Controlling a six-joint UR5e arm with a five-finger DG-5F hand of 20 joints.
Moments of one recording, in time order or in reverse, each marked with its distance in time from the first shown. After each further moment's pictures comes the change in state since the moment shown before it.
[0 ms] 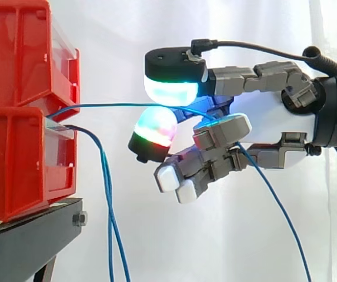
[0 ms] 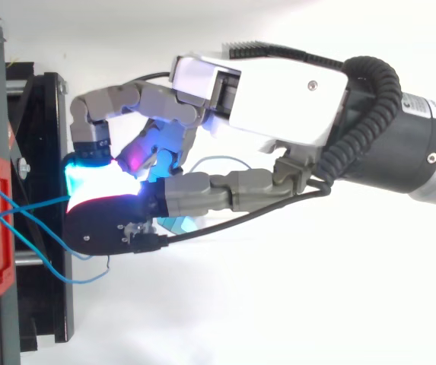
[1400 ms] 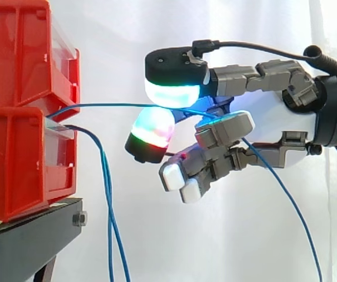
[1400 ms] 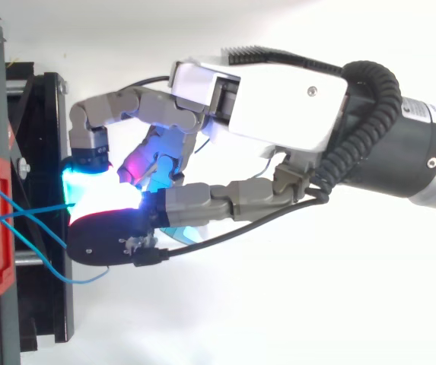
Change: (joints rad) arm 0.004 0.000 0.000 0.002 0.000 -0.002
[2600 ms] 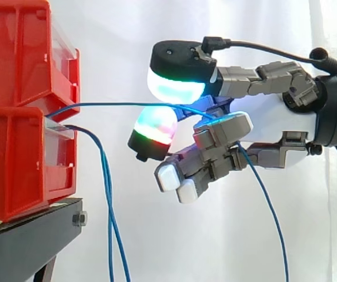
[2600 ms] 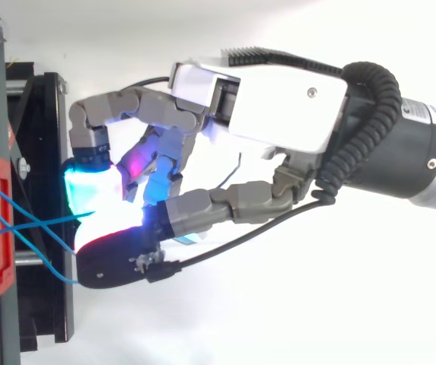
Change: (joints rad) arm 0.001 0.000 0.000 -0.001 0.000 0.000
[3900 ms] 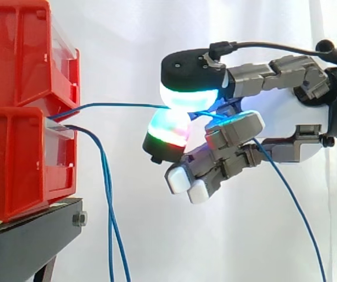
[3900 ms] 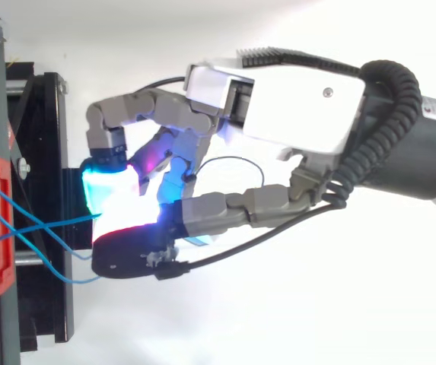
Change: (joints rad) arm 0.003 0.029 0.001 -0.092 -0.001 0.007
